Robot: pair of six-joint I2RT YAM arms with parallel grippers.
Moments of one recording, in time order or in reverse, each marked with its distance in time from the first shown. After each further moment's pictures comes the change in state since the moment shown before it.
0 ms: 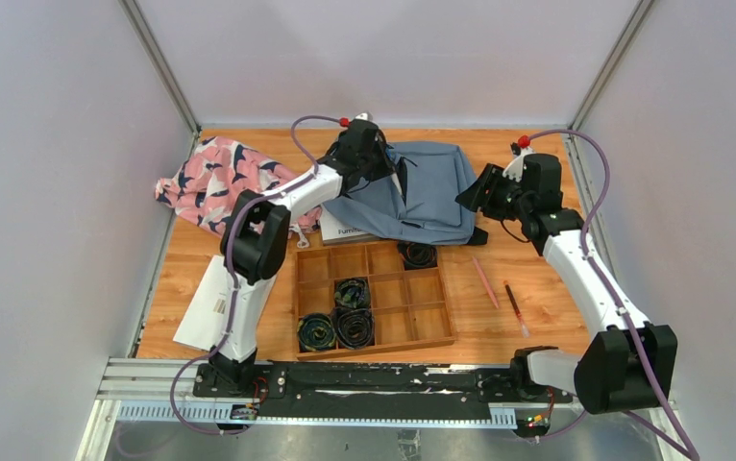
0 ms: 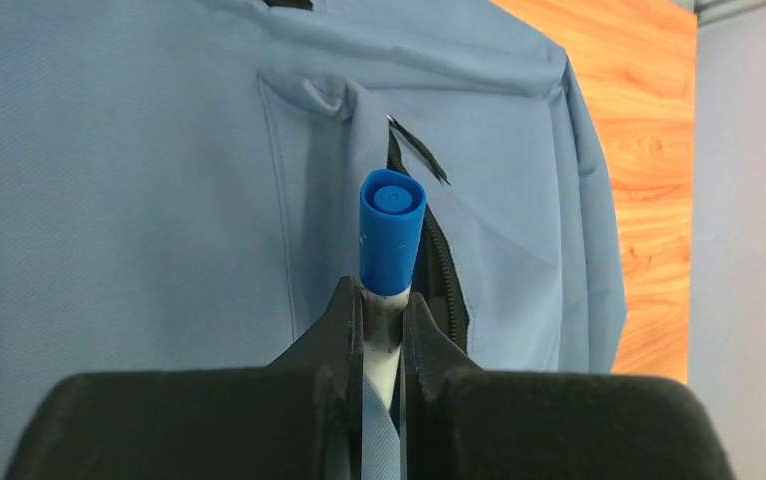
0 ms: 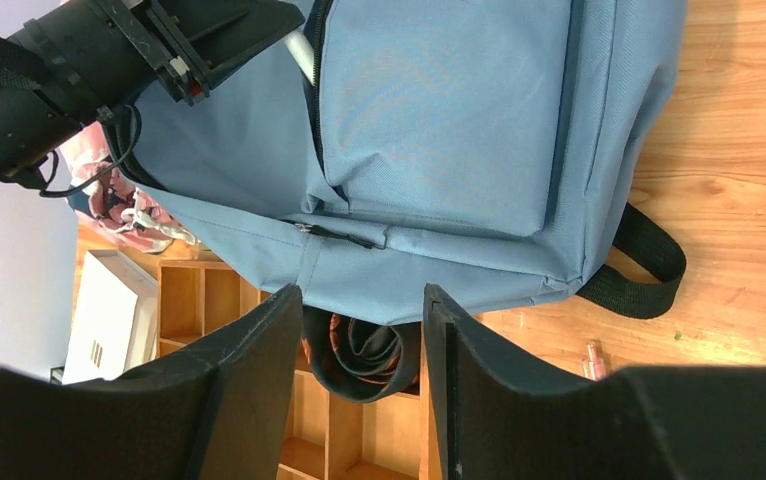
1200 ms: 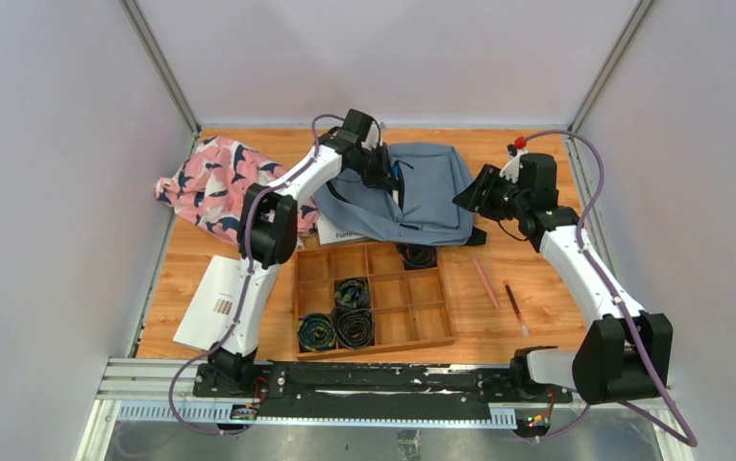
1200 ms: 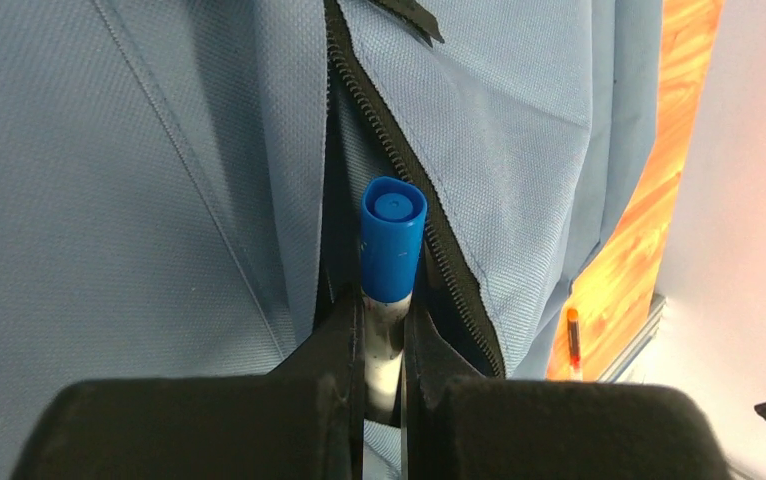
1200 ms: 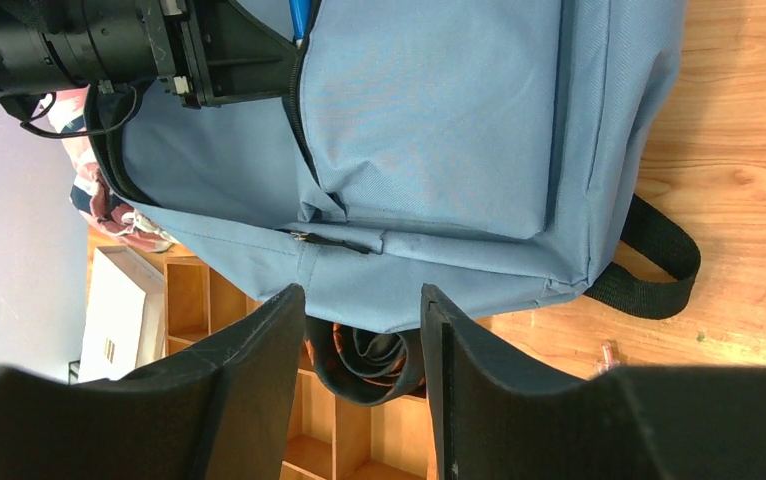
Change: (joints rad) left arm 0.072 0.233 0.407 -0.518 0.501 0.186; right arm 0.000 0.044 0.000 0.016 -0.024 0.027
